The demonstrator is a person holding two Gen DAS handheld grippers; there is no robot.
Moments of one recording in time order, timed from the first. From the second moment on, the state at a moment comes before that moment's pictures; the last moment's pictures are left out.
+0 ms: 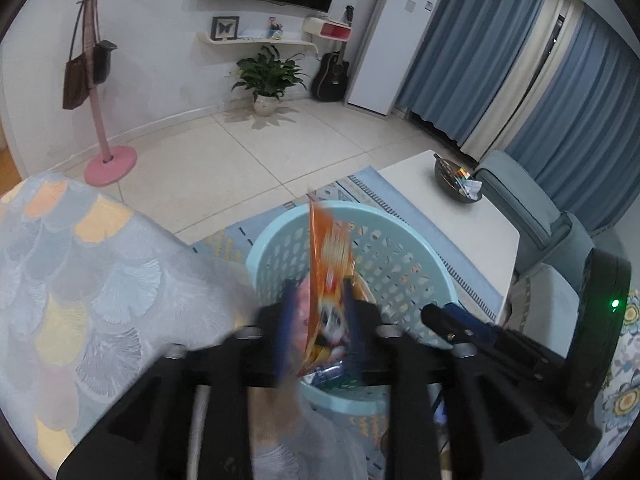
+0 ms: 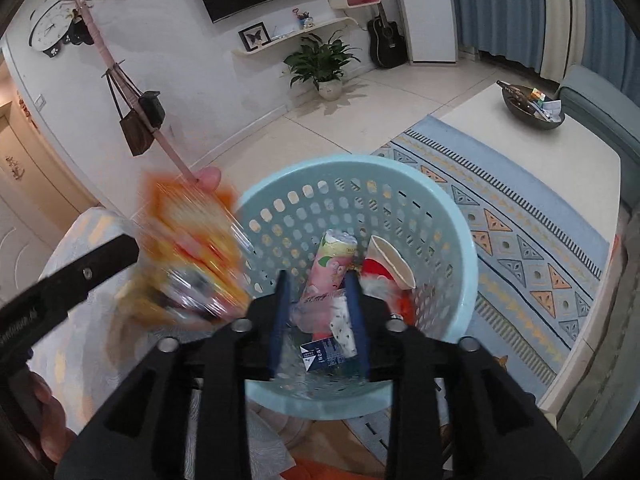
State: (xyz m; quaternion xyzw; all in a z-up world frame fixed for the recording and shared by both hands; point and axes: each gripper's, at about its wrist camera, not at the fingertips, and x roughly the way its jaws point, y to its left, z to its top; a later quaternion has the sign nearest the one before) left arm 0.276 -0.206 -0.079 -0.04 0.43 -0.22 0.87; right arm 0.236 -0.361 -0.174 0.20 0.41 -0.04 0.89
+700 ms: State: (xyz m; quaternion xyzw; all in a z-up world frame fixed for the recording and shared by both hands) left arm 0.140 -0.073 -0.026 0.01 0.29 -0.09 0.95; right arm 0.134 -0.267 -0.077 0.11 0.28 -0.05 0.95
